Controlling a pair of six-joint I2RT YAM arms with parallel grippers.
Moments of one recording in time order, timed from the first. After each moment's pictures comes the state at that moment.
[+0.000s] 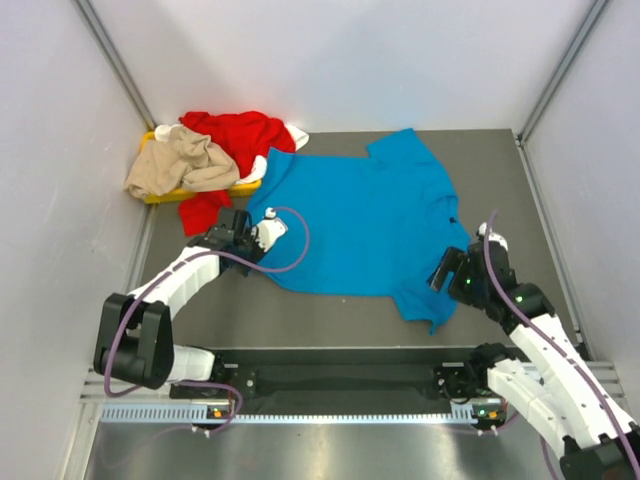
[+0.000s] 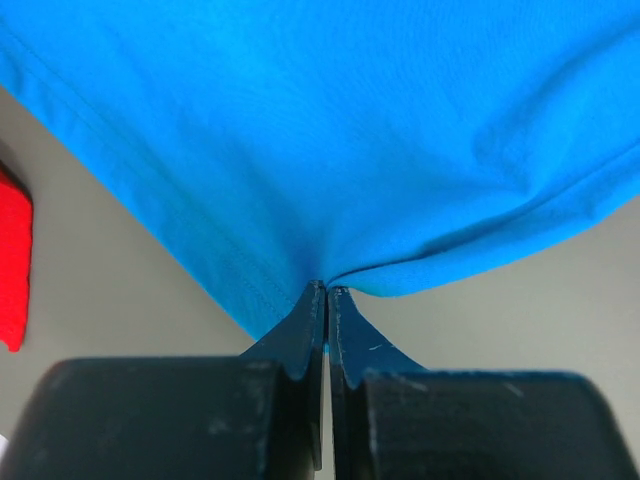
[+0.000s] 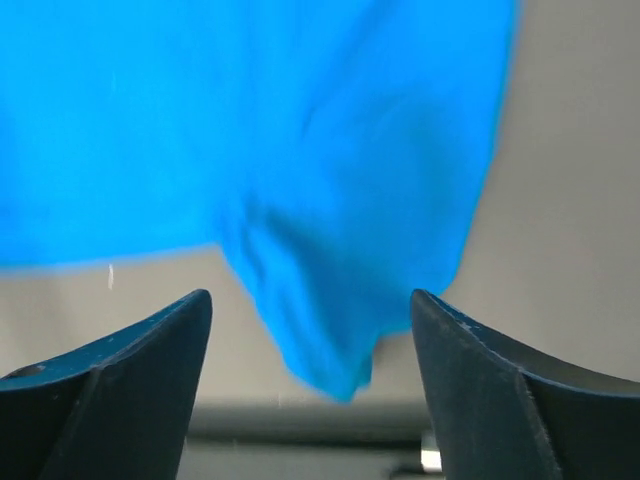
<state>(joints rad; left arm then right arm) -0.24 1.35 0.78 -0.43 0.13 0.61 0.34 0.67 0.60 -0.80 0.07 0.66</state>
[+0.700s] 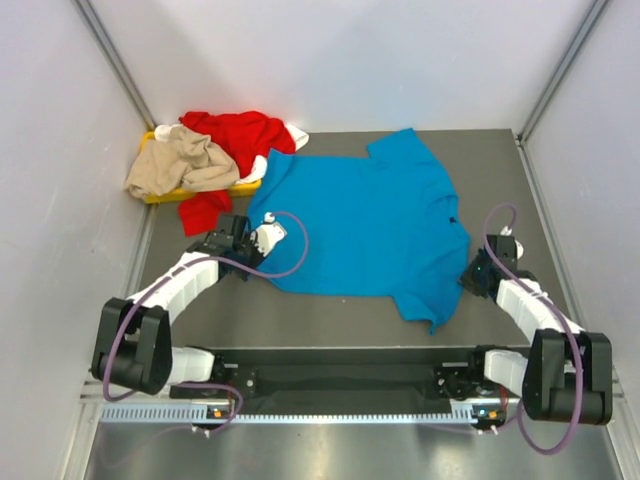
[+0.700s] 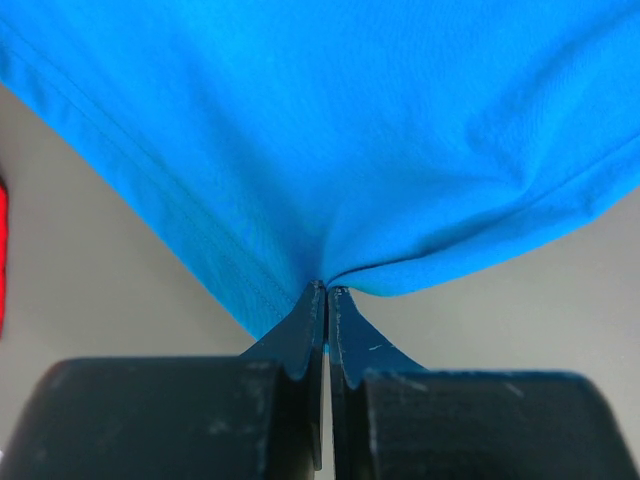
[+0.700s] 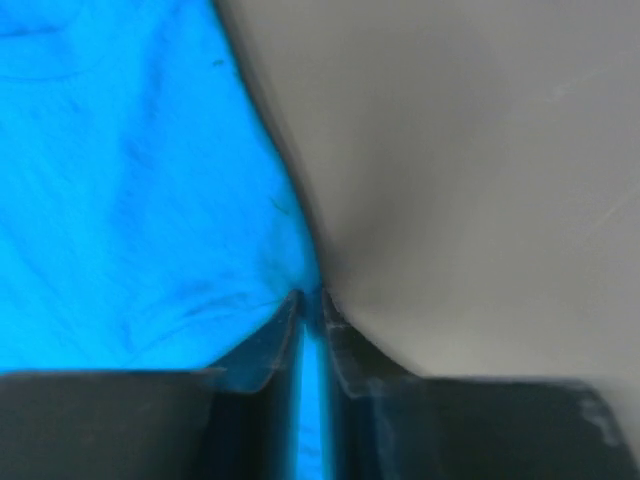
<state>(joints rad) -0.24 1.31 0.72 -0.40 0.14 0.60 -0.07 1.13 0.46 -0.31 0.04 0.61</state>
